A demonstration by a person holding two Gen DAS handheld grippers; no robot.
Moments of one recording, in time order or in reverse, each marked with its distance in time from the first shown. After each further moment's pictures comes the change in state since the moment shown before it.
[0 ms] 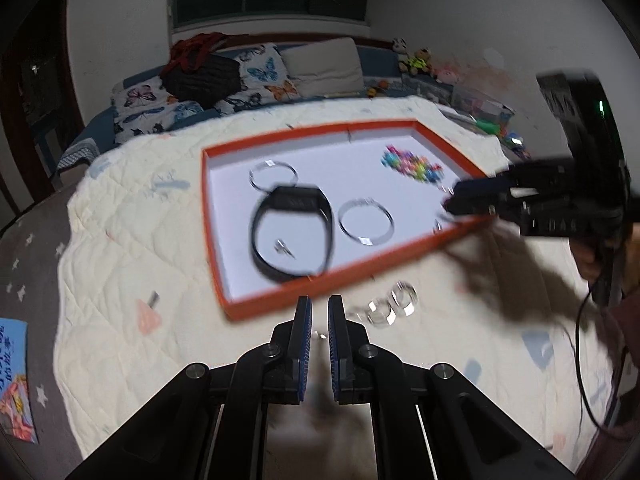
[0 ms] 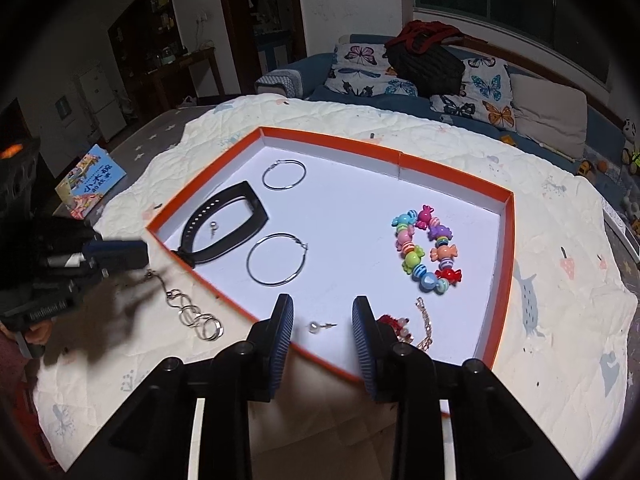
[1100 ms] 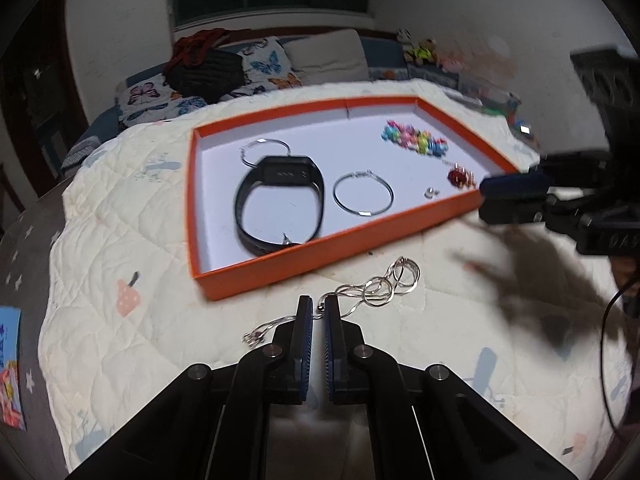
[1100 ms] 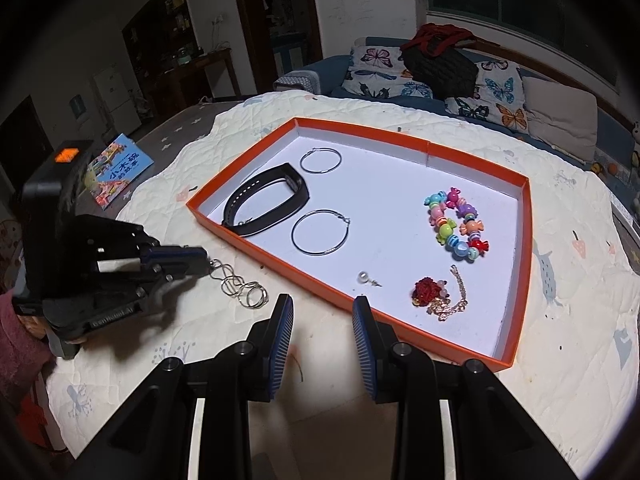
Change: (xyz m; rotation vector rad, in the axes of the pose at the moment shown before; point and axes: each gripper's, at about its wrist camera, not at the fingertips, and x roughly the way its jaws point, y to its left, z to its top) left arm 0.017 -0.009 -0.011 -0.005 0.002 0.047; right arm -0.011 0.022 -0.020 -0.022 -0.002 0.052
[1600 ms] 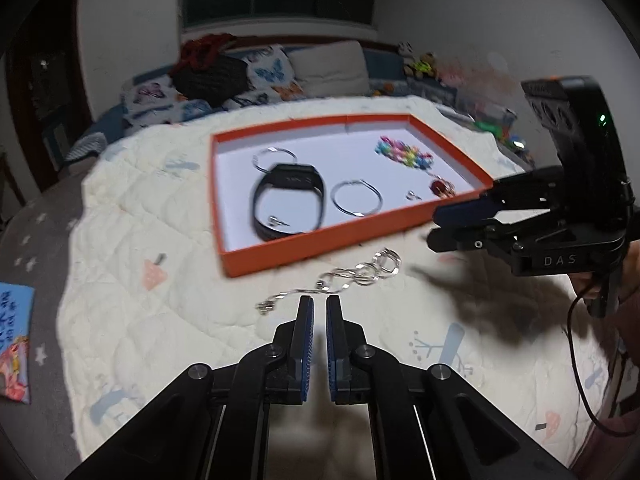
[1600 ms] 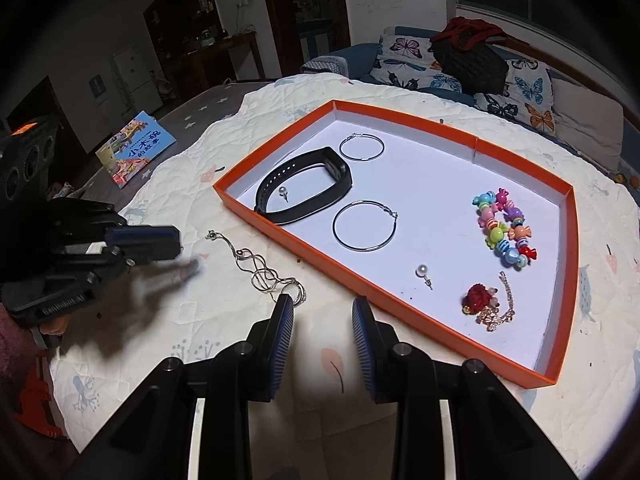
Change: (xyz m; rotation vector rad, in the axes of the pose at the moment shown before) left arm -0.035 0.002 -0.013 -0.015 -0.013 -0.039; right arm 0.016 0.017 0.001 -0.050 0.051 0.060
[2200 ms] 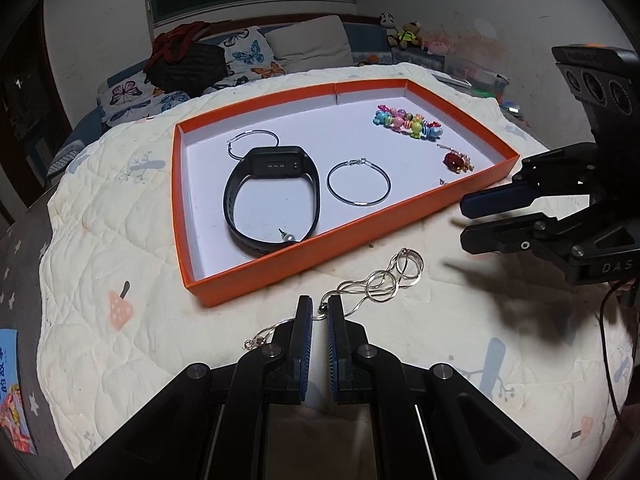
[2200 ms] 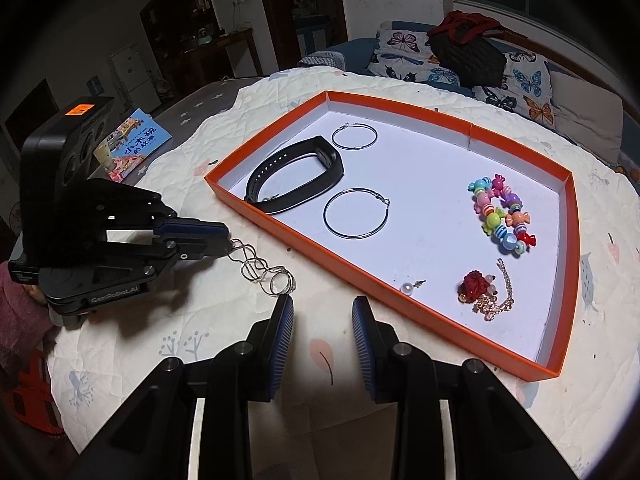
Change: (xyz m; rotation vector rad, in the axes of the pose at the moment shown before) left arm 0.053 0.002 0.018 0.094 0.086 0.004; right arm 0.004 -0.006 -0.005 0.016 0.010 0.005
